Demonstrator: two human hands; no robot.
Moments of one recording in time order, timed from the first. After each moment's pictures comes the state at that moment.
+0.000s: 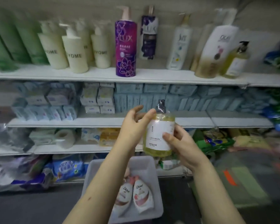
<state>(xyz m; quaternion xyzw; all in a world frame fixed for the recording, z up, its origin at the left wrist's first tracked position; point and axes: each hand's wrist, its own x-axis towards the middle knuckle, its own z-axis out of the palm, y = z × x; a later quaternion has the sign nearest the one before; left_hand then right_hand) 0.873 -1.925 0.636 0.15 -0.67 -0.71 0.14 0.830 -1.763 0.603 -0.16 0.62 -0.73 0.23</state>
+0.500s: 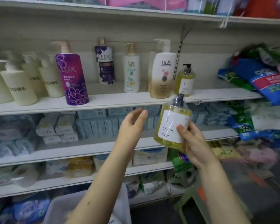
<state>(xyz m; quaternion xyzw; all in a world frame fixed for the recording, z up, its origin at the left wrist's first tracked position) 0.764 -1.793 0.676 0.09 -0.67 -0.72 0.16 0.729 -1.609 0.657 -0.12 0.58 -0.80 0.09</state>
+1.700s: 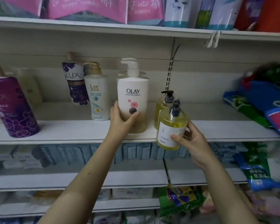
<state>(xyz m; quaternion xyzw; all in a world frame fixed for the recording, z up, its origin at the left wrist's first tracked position) 0.516 -1.749 0.698 0.08 -0.75 -0.59 0.29 0.468 -1.506 0.680 -0.23 0.69 -0.68 0.08</state>
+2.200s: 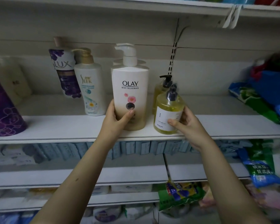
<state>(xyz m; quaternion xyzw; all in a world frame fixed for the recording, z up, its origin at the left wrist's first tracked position) 0.500 -1.762 0.676 0.04 -0.72 -0.65 0.26 0.413 -1.528 0.681 -0.25 0.71 -0.65 0.09</state>
